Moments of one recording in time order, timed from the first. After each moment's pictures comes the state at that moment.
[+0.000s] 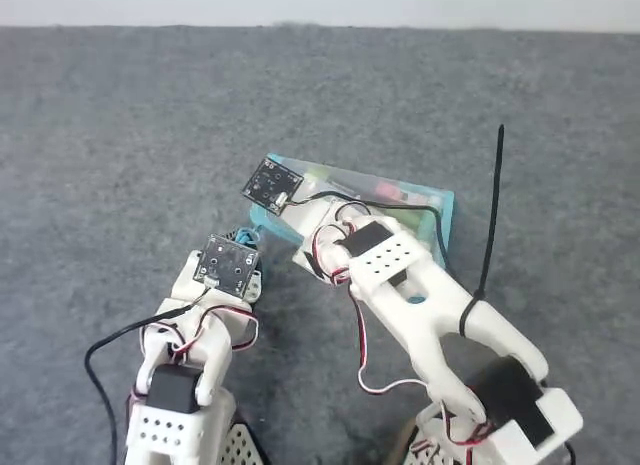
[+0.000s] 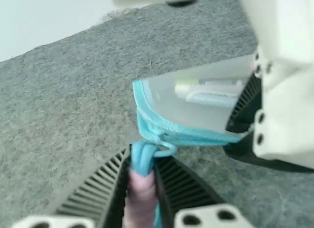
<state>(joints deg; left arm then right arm) 3.3 -102.6 95.9 49.0 -8.7 -36.3 -7.8 37.4 39.8 24.8</state>
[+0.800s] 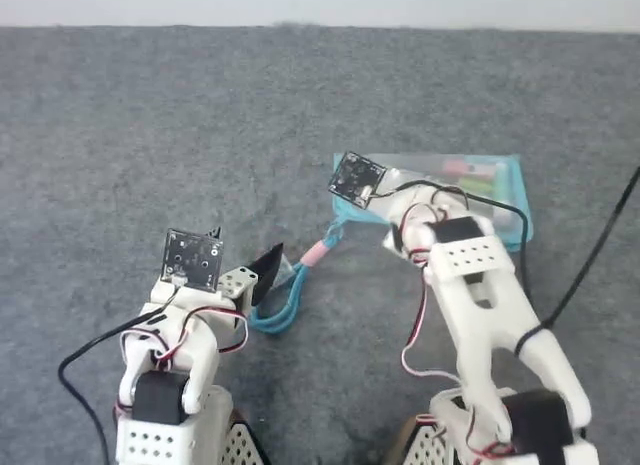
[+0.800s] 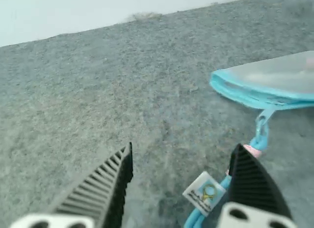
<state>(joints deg) -0.6 -102.7 88.4 56.5 -2.3 -12.8 -17.3 45.5 36.9 50.2</state>
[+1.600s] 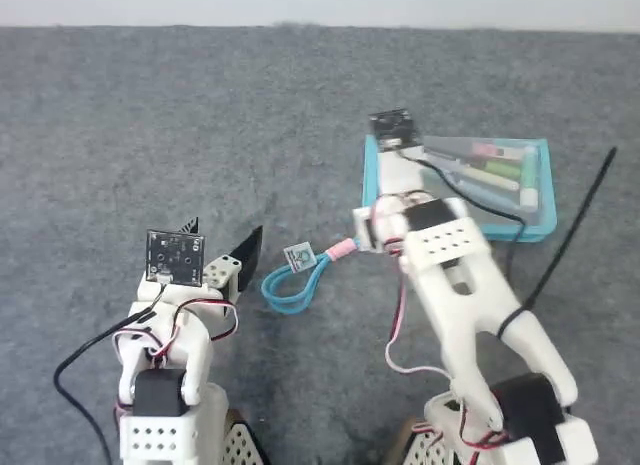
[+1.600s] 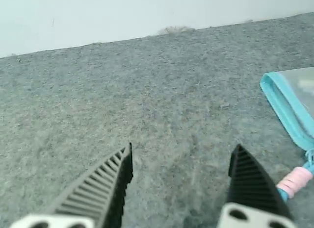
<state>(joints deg) -6.3 -102.7 91.6 49.4 -2.3 -24.1 -14.2 36.0 49.6 -7.7</state>
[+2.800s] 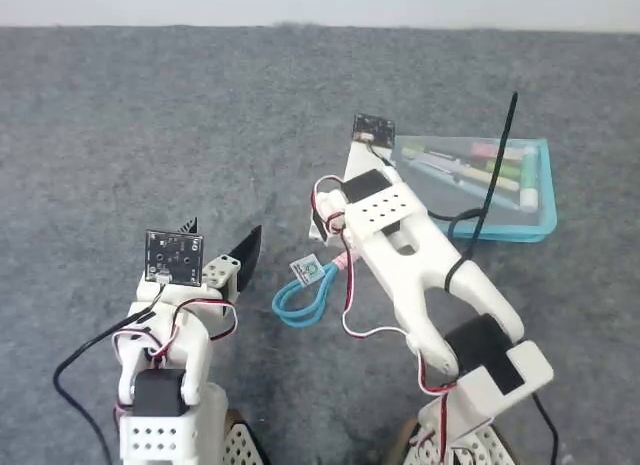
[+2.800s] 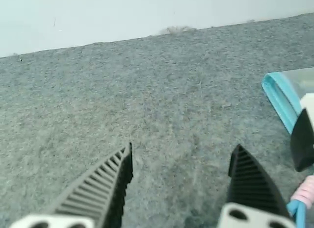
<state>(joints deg) -6.7 -102.7 91.6 49.4 -2.3 -32.1 5.7 16.4 62.9 -39.1</state>
